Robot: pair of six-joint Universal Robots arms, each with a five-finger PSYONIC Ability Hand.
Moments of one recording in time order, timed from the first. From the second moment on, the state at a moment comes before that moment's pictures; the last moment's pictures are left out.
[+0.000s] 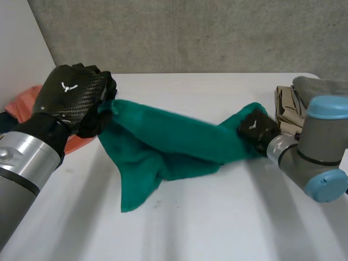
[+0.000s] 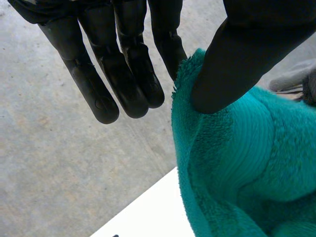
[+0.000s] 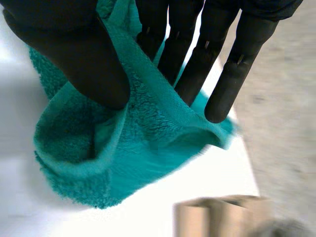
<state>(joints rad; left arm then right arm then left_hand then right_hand) 4.30 -1.40 -1.84 3.35 -1.43 3.37 1.86 -0.93 1.38 -0.13 1.32 2.15 1.14 1.20 1.19 1.20 0.97 1.10 1.18 1.18 1.20 0.96</state>
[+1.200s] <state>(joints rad) 4.50 -2.08 -0.93 3.85 -1.58 3.42 1.72 -1.12 1.05 -0.75 1.51 2.85 1.14 1.20 1.20 1.20 0.97 1.11 1.18 1.19 1.20 1.01</state>
